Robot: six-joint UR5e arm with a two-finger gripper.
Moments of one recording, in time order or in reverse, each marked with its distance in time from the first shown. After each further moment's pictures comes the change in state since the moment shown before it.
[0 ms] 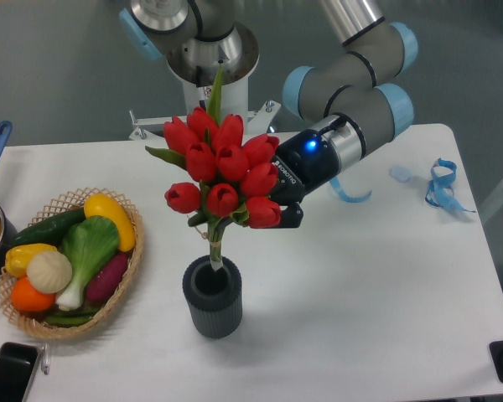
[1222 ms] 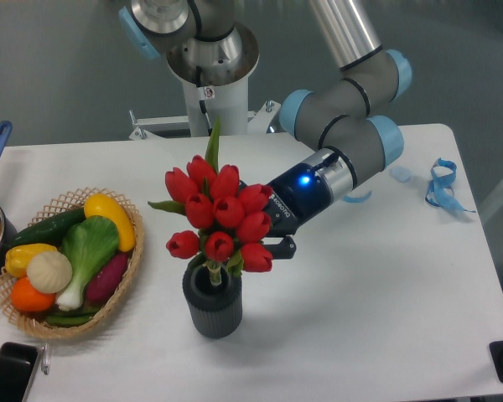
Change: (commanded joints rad) arm -0.020 -0.057 -0.038 -0.003 0.071 0.029
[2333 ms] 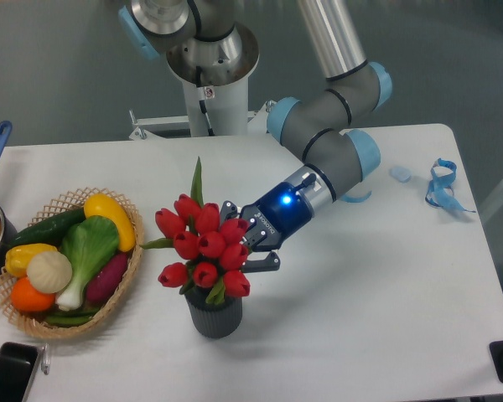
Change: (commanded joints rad) arm -0.012 -0.038 -0.103 0.002 0.109 0.152
